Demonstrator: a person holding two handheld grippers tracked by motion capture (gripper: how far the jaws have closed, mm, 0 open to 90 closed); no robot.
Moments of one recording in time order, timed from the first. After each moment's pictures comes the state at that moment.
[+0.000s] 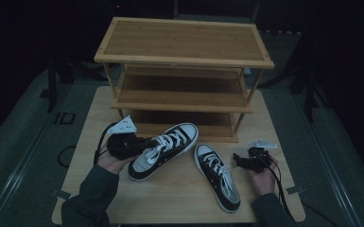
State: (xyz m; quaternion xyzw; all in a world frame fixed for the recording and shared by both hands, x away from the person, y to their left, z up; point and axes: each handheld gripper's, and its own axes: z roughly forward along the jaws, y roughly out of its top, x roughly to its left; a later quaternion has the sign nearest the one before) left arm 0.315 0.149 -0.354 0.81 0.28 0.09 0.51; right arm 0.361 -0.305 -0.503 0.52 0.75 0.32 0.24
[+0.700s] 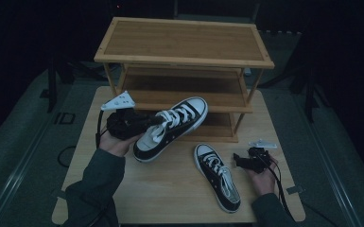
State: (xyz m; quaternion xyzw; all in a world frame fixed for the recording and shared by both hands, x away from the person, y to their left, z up) left arm 0.329 0.138 -0.288 0.76 0.30 0.12 0.56; right arm 0.361 -0.305 -0.503 0.52 0.75 0.33 0.24
